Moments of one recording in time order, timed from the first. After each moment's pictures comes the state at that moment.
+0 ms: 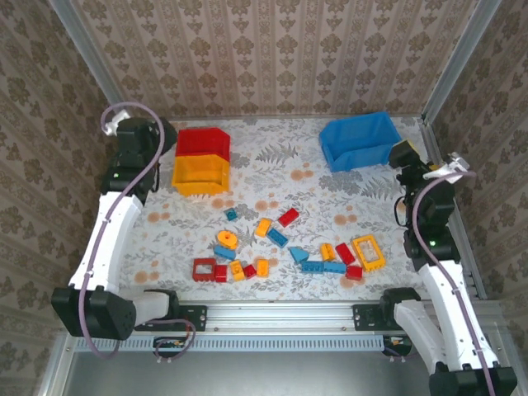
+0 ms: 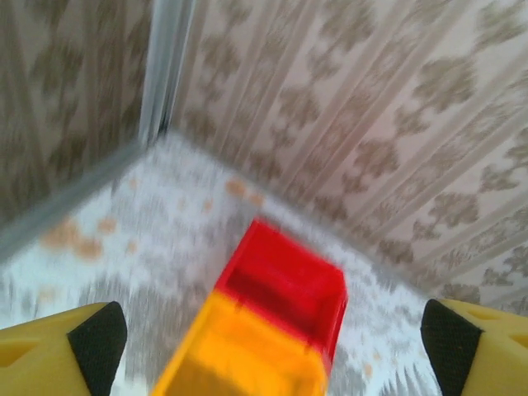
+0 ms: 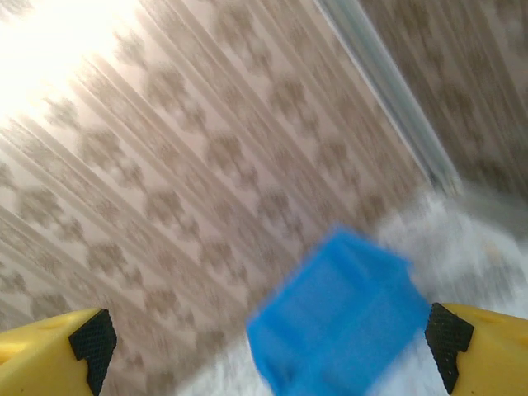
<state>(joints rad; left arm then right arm) -0.14 1.24 1.26 -0.55 -0.24 -0.69 0.01 0.75 0.74 -0.10 0.30 0.71</state>
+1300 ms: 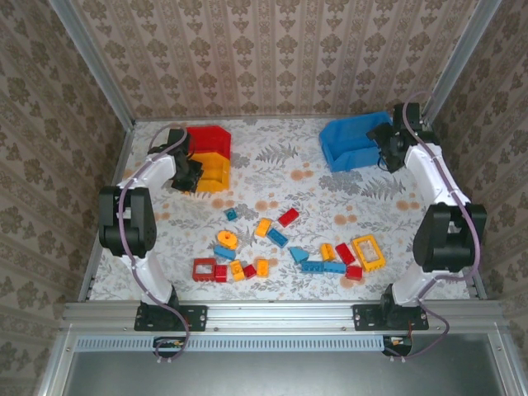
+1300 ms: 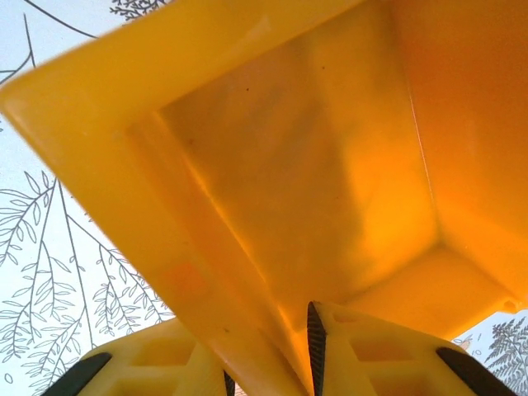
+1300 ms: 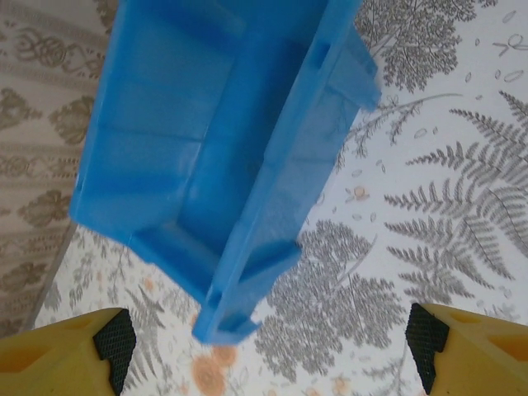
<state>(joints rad) -0.14 1.84 1.35 -0.71 0.06 -1.27 -0.09 1.70 1.48 -0.69 0.00 0.97</state>
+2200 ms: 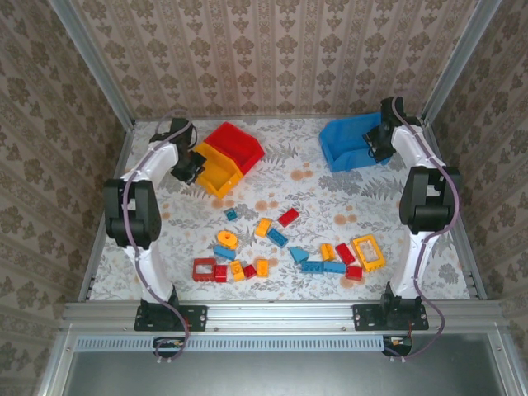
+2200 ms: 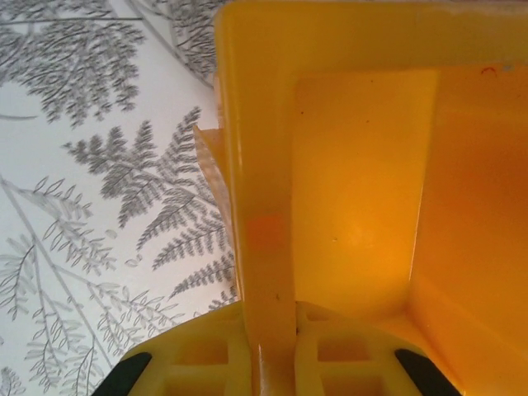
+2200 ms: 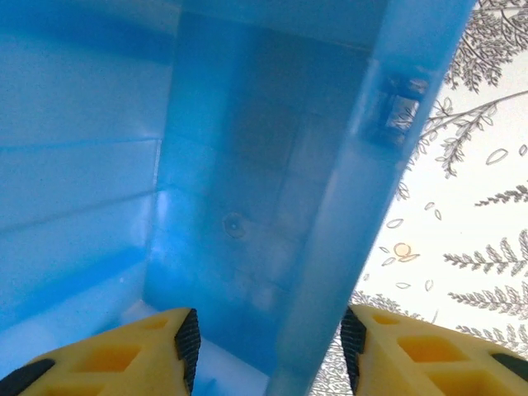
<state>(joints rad) -0.16 1.95 1.56 -0.86 0.07 -0.97 -0.10 2.09 1.78 -0.77 -0.02 1.08</state>
